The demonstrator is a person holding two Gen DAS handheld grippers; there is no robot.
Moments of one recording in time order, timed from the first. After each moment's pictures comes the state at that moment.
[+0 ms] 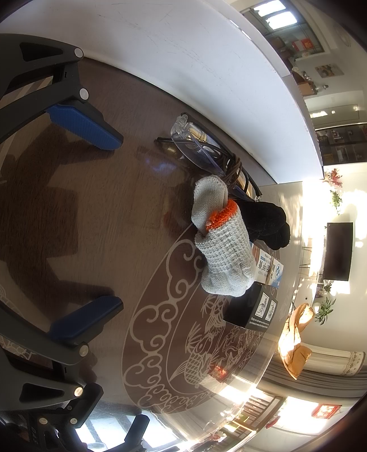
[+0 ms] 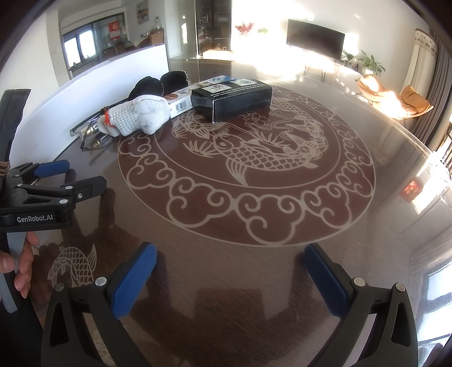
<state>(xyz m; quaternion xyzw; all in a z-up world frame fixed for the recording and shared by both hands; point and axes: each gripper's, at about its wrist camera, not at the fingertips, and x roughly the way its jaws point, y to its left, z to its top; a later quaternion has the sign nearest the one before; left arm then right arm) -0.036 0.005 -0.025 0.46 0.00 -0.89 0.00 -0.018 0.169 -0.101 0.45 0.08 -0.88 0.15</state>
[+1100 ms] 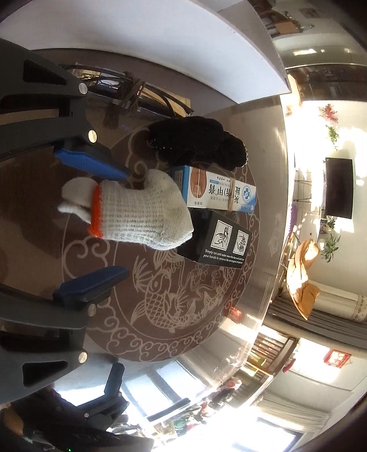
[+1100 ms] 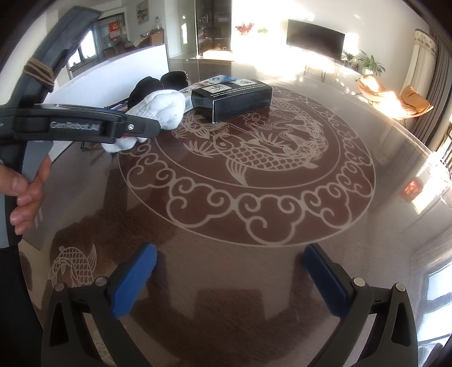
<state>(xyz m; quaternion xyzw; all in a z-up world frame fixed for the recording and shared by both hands) -0.104 0.024 0.014 0.46 0.00 -0.87 -0.16 -0.018 0.169 -0.101 0.45 0.08 -0.88 0.15</state>
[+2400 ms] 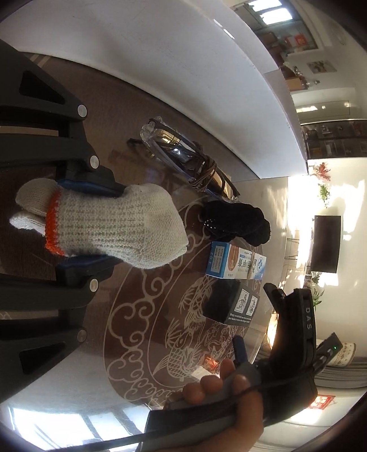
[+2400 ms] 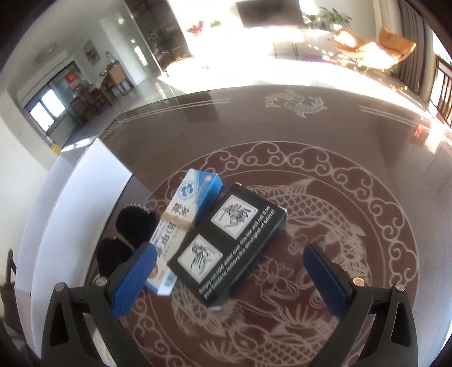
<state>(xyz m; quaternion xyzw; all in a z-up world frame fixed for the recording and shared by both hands) -0.054 -0.003 -0.017 0.43 0.01 -0.90 -0.02 -0.234 0.135 -0.057 0.50 -0.11 -0.85 0.10</state>
